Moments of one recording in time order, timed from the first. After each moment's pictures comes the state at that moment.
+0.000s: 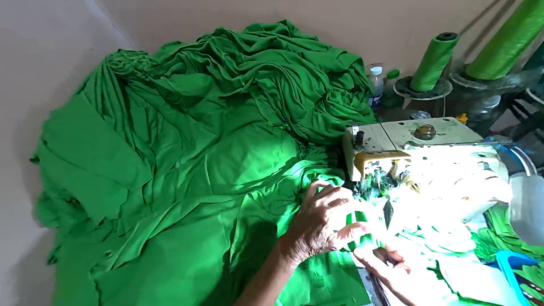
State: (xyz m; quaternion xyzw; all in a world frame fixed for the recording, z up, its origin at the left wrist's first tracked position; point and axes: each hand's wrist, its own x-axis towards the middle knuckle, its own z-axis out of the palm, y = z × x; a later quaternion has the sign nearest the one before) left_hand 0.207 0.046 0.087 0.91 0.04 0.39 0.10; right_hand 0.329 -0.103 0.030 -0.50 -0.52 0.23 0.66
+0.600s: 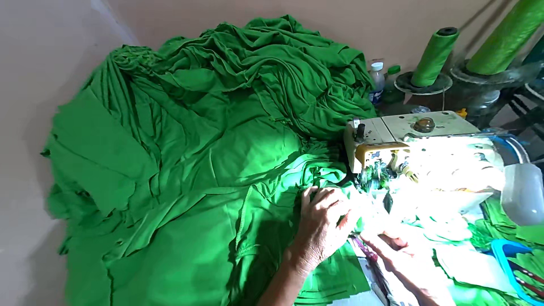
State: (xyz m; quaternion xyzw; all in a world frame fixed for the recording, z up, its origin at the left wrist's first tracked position) left_hand 0.205 0.021 0.064 0.89 0.16 0.42 0.09; right_hand 0.330 -0.103 0.033 -0.48 -0.49 0.23 0.69
